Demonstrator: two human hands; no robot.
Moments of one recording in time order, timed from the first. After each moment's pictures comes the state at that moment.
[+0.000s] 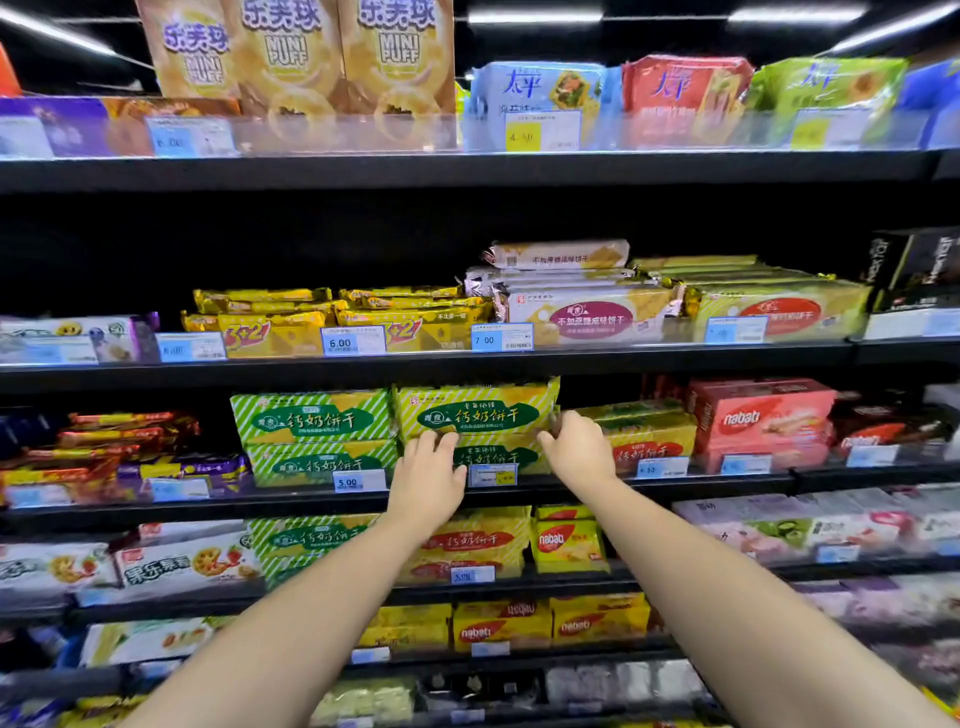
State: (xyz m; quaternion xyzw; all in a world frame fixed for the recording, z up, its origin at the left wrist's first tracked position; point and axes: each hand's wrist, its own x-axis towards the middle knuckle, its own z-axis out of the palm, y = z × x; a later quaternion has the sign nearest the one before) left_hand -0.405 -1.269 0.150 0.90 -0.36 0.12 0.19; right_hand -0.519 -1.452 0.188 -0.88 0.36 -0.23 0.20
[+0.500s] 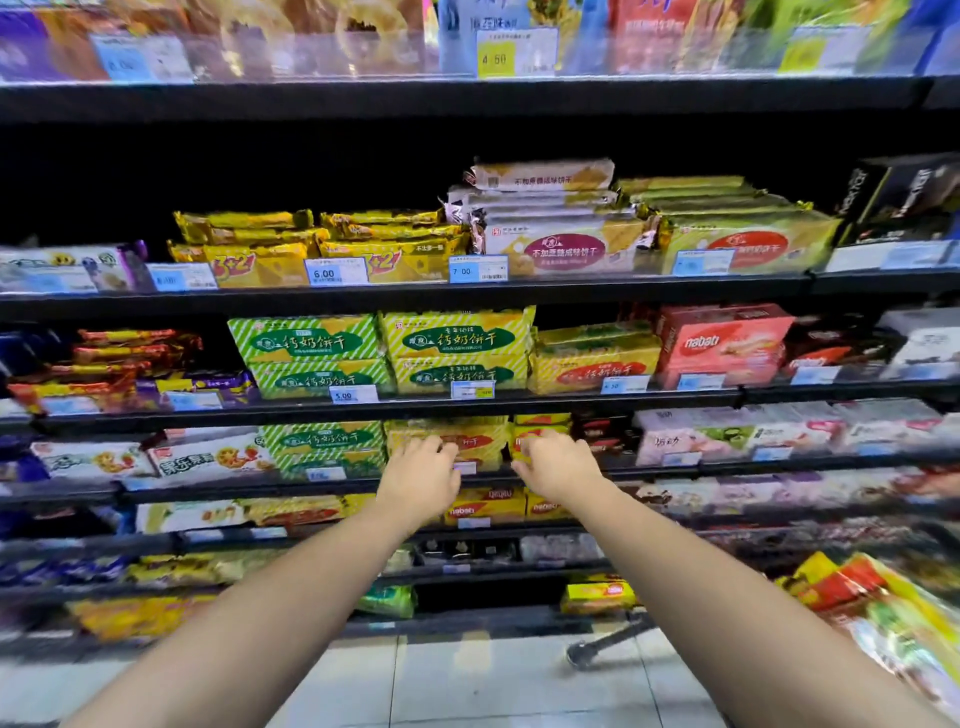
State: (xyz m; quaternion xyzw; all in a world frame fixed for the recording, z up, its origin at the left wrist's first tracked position) left_hand -0.505 -1.215 0.145 0.90 -0.43 -0.02 -0.01; right_hand -0.620 -1.395 0.156 -0.97 0.23 0.07 0.06
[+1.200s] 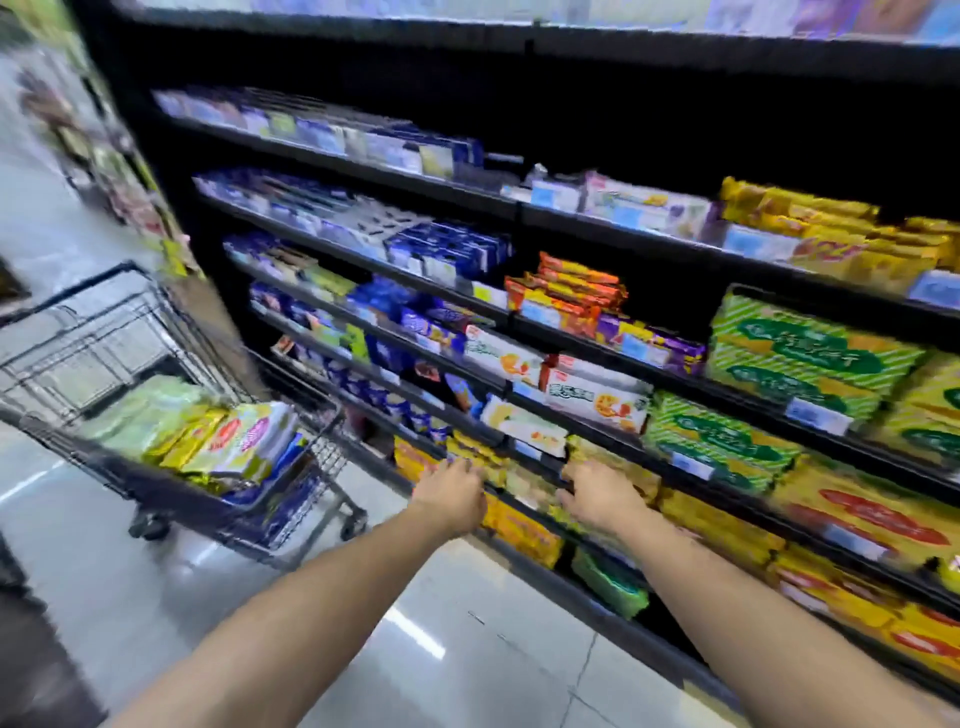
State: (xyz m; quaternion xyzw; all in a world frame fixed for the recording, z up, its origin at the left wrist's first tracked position) left_hand -0.400 -0.683 0.102 0.98 -0.13 -0.15 0.02; right_hand -0.407 -0.913 0.120 -0.98 -0.05 0.16 0.06
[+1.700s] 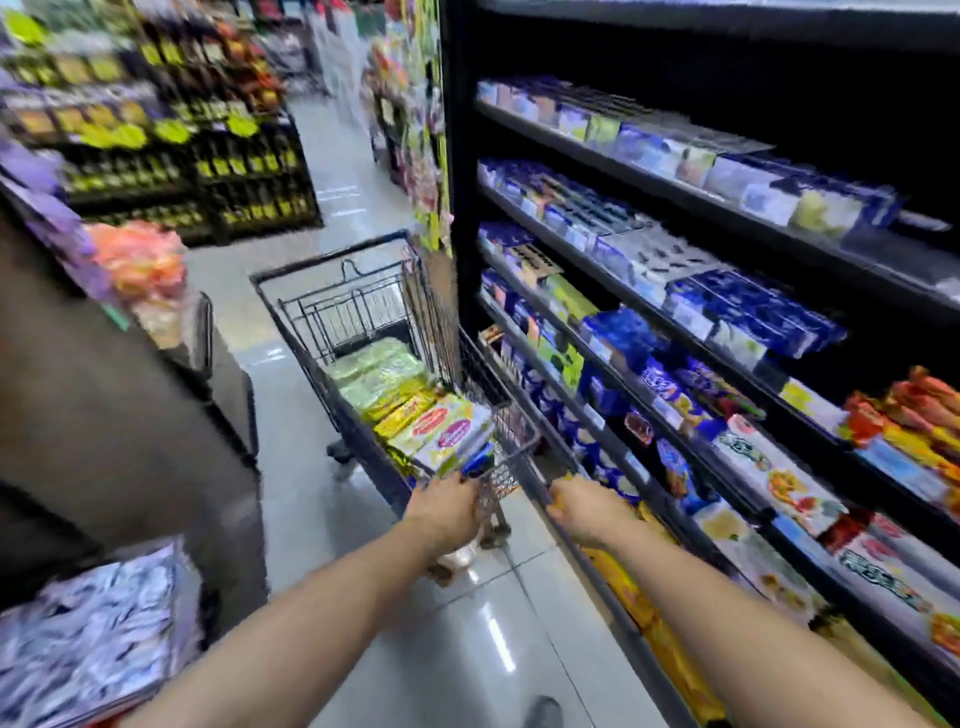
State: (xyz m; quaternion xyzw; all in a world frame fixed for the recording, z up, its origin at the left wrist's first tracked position) left_hand -0.347 -0.383 0.091 0.97 0.14 -0.16 0.07; right_hand -0.232 -0.575 0.087 -0.93 -0.30 0.22 0.02
